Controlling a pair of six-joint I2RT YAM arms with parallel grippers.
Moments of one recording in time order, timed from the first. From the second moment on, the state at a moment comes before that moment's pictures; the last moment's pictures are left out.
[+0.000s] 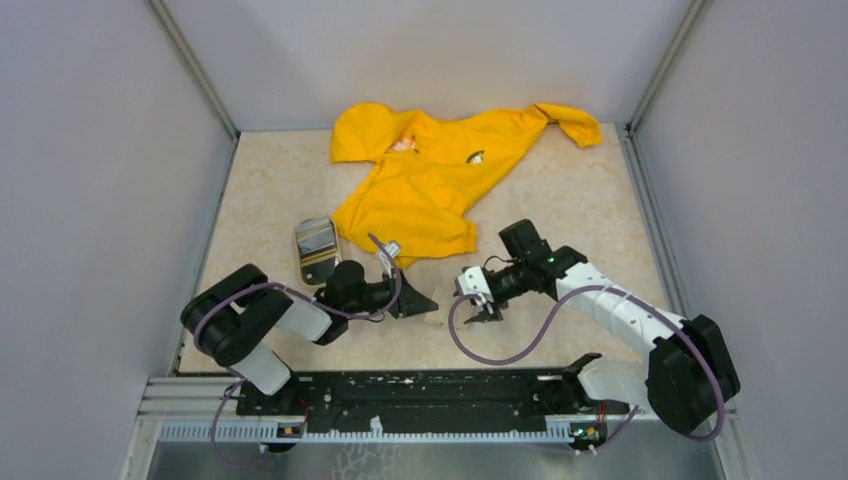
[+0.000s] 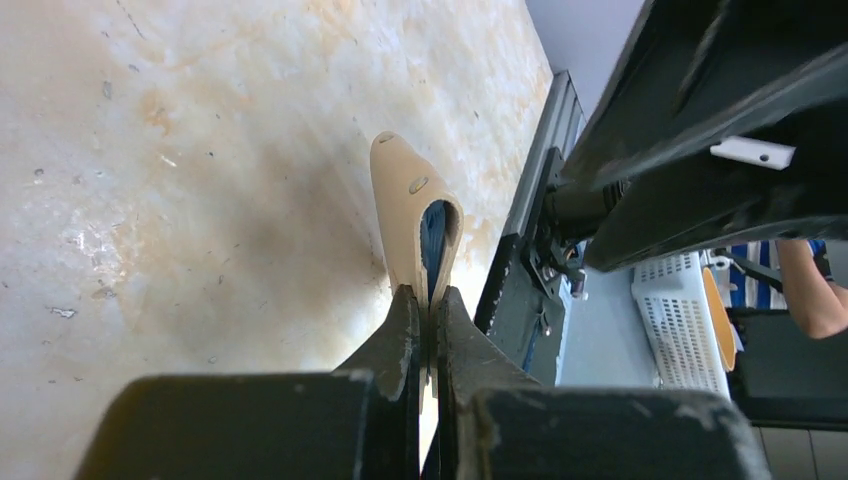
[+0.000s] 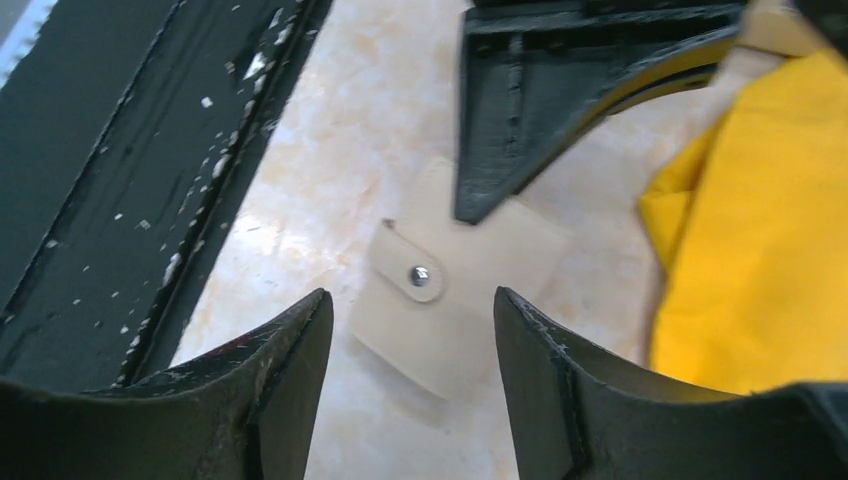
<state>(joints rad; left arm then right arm) -0.73 1.63 0.29 1.12 0.57 -0.84 0.56 1.18 0.75 -0.57 -0.94 -1.17</state>
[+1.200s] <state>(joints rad) -0.82 1.39 0.31 0.87 0.30 -0.90 0.71 1.27 0.73 -0.39 -0.63 -1.04</state>
